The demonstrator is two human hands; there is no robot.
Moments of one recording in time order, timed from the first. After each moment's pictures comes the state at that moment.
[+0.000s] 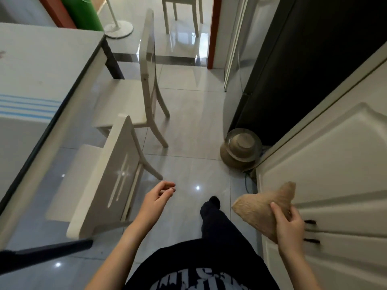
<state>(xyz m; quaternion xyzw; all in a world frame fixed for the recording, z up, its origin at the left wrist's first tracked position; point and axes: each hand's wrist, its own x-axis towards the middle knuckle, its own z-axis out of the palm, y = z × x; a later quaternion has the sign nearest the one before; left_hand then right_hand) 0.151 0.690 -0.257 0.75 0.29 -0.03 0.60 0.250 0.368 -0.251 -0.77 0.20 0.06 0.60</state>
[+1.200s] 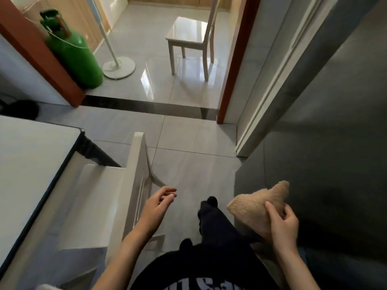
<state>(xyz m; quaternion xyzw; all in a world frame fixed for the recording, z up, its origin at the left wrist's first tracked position) 0.757 1.020 -0.242 0.73 0.30 -0.01 0.61 0.875 0.722 -0.230 -0.77 0.18 0.11 0.61</state>
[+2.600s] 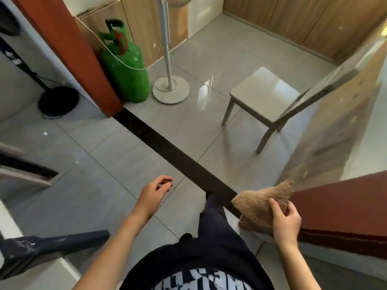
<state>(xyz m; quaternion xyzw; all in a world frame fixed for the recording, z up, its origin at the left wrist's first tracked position) 1.361 1.454 -0.238 0.64 0.51 0.10 0.57 1.622 1.234 -0.248 -0.83 -0.04 0.23 0.50</state>
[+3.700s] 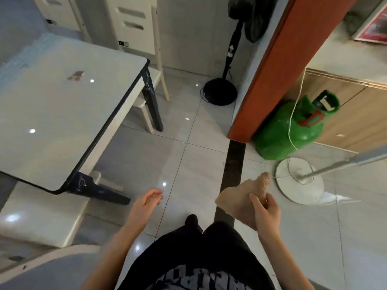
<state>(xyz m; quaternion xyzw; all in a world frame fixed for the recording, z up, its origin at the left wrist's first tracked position) 1.246 1.681 -0.265 0.18 0.78 0.43 0.42 1.513 1.869 -0.238 -0.65 -0.50 0.52 0.25</state>
